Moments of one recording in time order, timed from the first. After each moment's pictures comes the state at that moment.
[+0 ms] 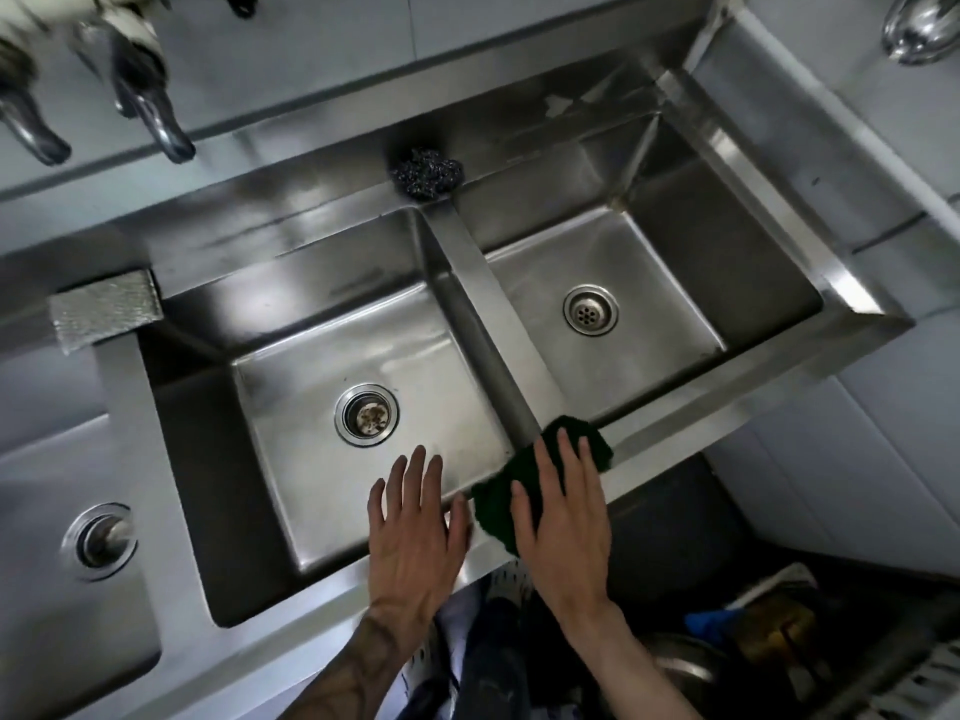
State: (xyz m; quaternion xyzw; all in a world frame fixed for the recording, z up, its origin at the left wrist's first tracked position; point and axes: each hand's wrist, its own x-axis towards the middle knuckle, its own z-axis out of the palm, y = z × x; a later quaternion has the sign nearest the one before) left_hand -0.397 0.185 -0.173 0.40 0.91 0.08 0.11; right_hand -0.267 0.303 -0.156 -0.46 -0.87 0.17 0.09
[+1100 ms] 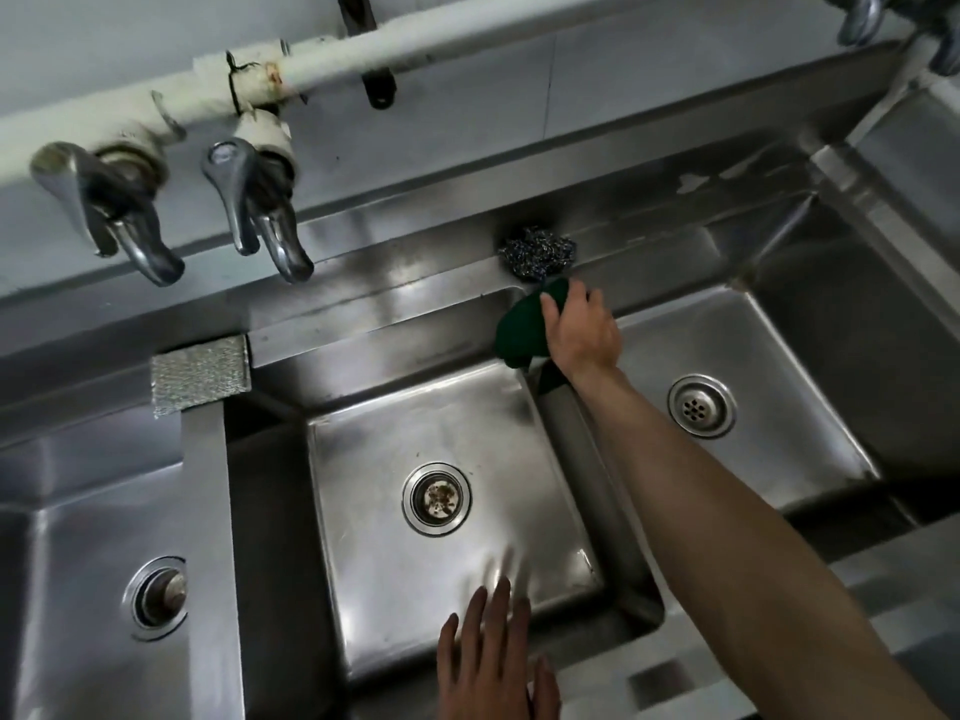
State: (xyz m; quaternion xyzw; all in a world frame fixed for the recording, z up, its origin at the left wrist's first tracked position) left_hand -0.408 0.193 -0.209 0.38 0.91 0.14 -0.01; right_hand -0.585 0.529 -0.162 -0.47 -0.84 0.26 0.07
